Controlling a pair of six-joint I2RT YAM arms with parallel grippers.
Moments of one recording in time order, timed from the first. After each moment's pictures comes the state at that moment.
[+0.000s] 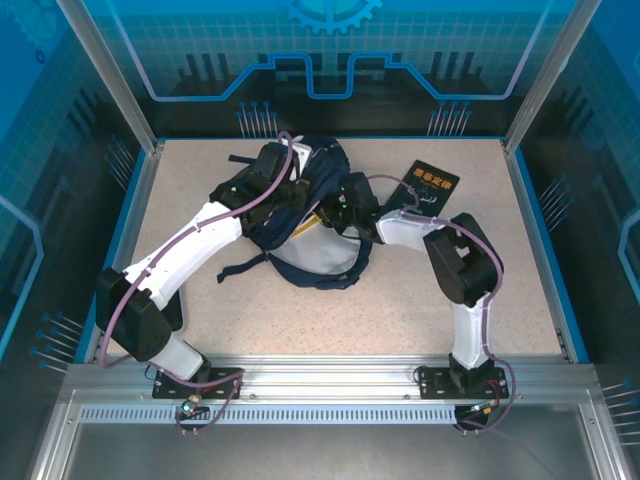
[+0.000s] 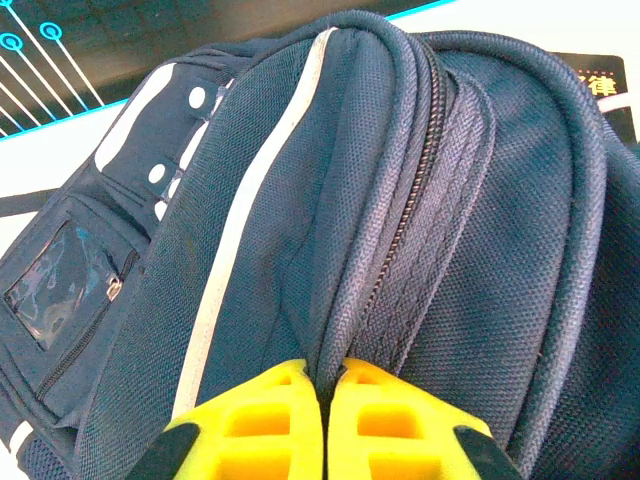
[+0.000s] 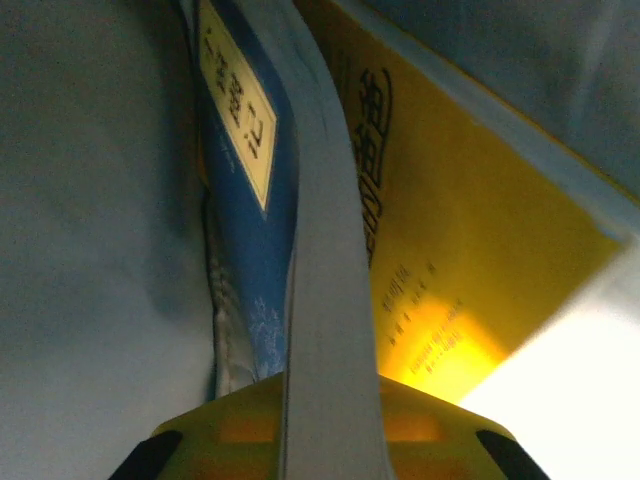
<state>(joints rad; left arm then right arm) -0.54 1.54 1.45 -0.57 -0.15 -0.14 0.56 2.01 1.28 0.15 -0.32 1.34</state>
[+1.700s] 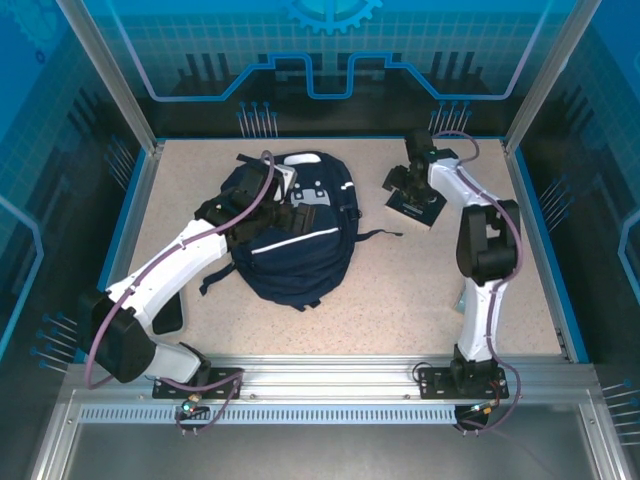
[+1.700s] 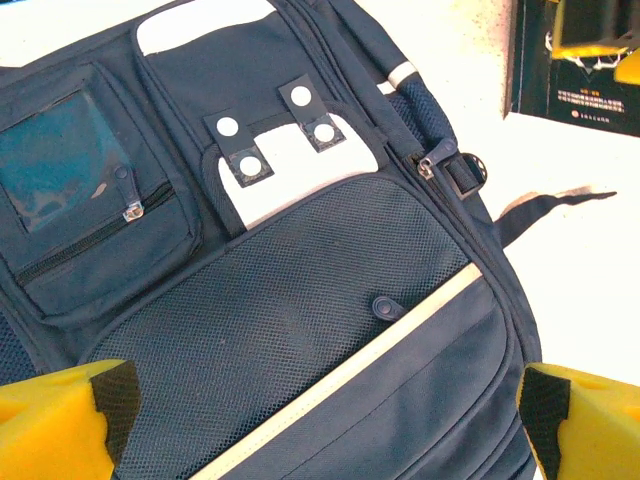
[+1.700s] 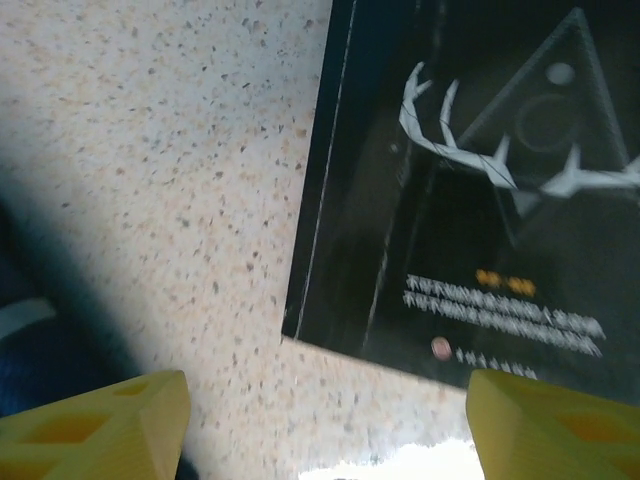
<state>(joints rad) -0.51 1.41 1.25 -0.62 -0.10 -0.22 0.16 2.13 1.76 -0.79 -0.05 0.64</state>
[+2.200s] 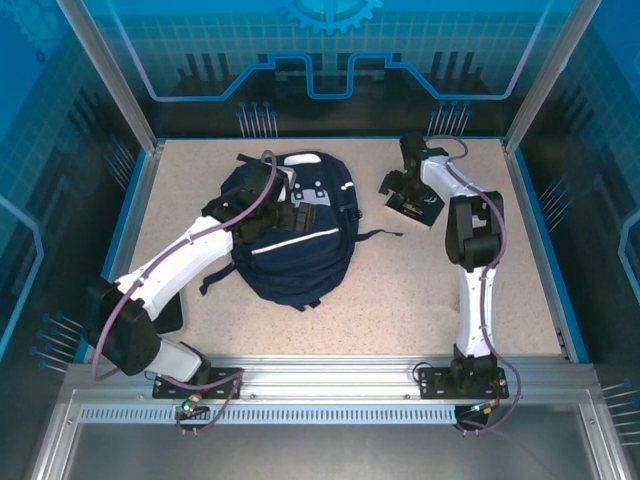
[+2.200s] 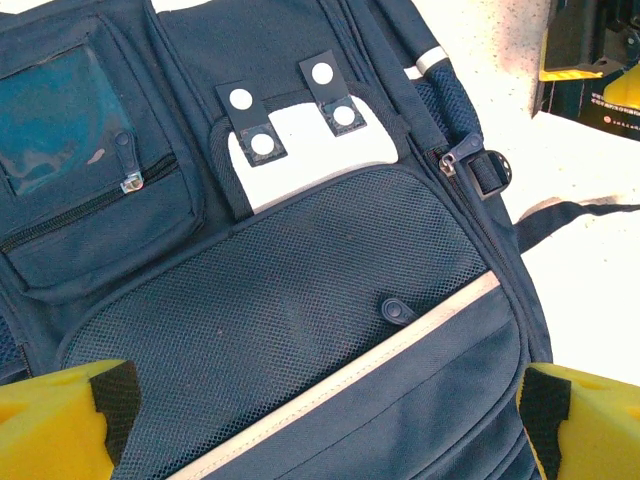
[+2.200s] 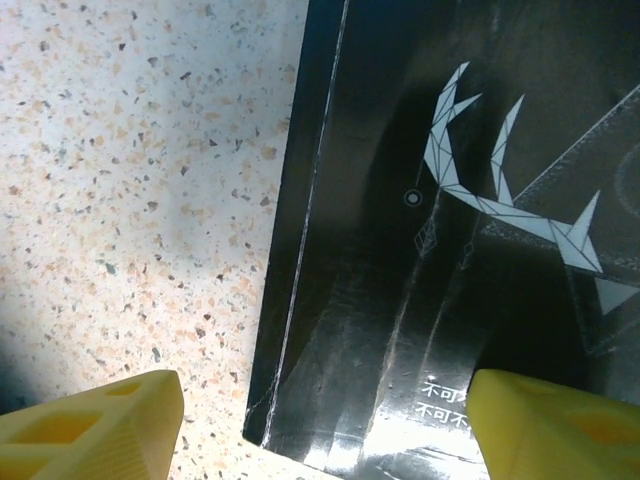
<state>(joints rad) -0.51 1.46 1.25 -0.62 -0.12 -0.30 0.15 2.28 1.87 -0.85 -0.09 0.60</state>
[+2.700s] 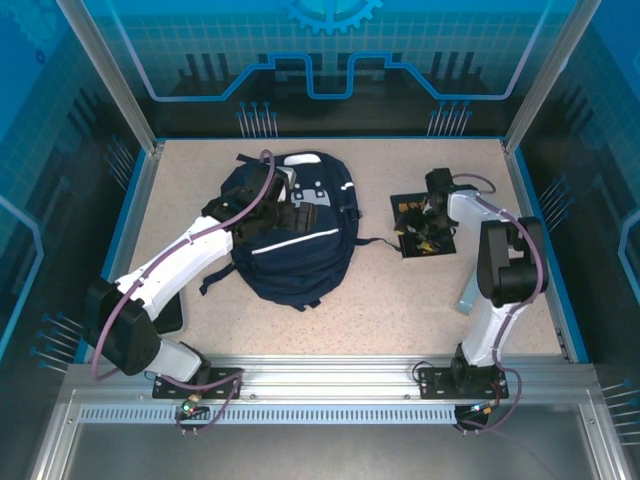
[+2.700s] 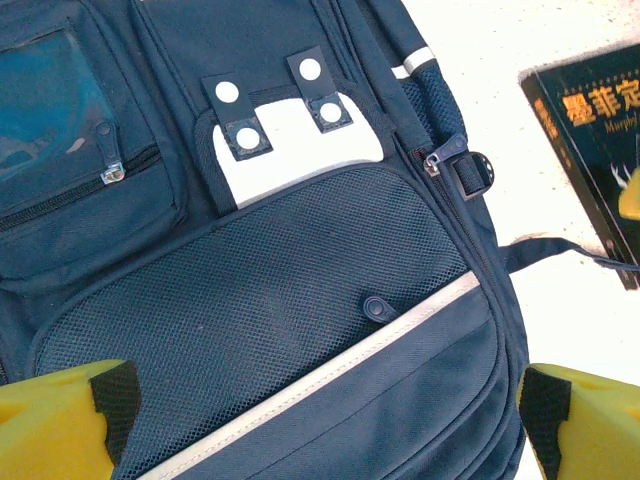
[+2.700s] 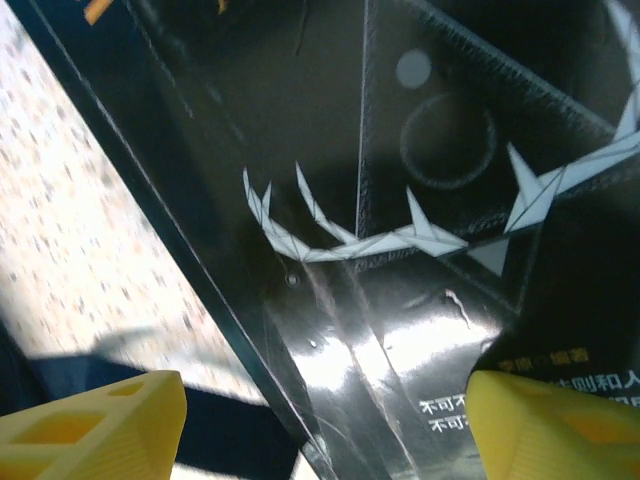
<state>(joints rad) -0.51 1.46 1.26 -0.62 -0.09 -0.34 0.08 1.84 1.22 -0.73 -0.24 0.57</state>
